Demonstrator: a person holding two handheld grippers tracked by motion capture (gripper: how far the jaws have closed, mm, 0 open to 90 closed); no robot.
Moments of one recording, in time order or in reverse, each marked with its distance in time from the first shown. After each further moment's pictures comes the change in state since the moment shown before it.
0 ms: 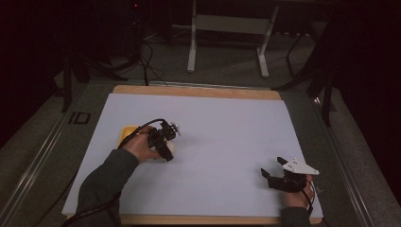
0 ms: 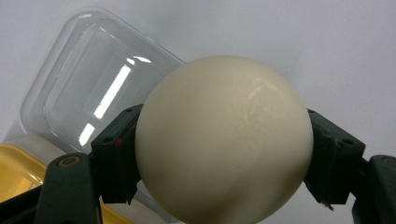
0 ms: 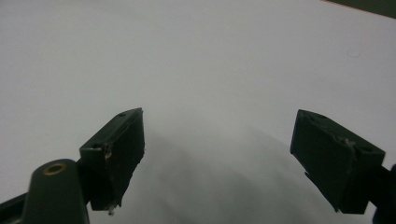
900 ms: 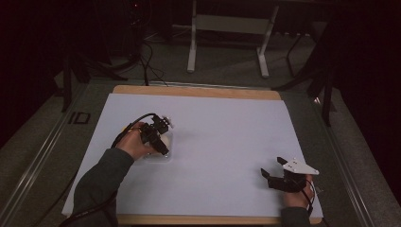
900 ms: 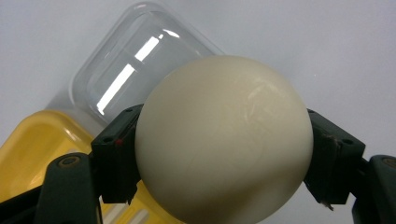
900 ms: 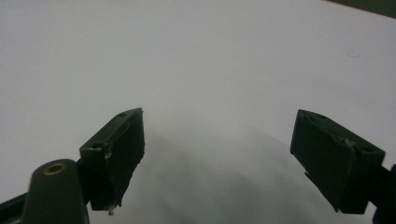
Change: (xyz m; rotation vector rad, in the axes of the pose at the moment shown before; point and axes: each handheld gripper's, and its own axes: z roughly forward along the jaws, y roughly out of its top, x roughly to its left) left arm 0.017 -0.012 -0.015 -0.053 0.037 -0.115; right arm 0.000 0.000 0.000 0.002 0.000 -0.002
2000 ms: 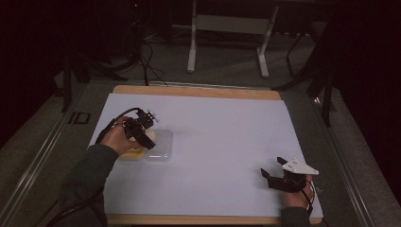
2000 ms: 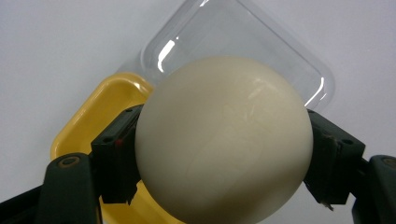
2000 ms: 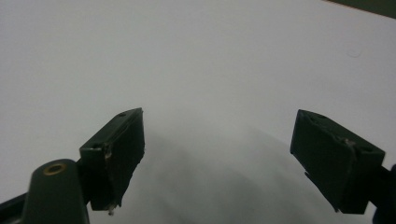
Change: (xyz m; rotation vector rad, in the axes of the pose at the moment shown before) left arm 0.033 -0.027 -0.017 -0.025 0.057 -0.015; right arm 0.000 0.000 0.000 0.002 -0.002 -0.003
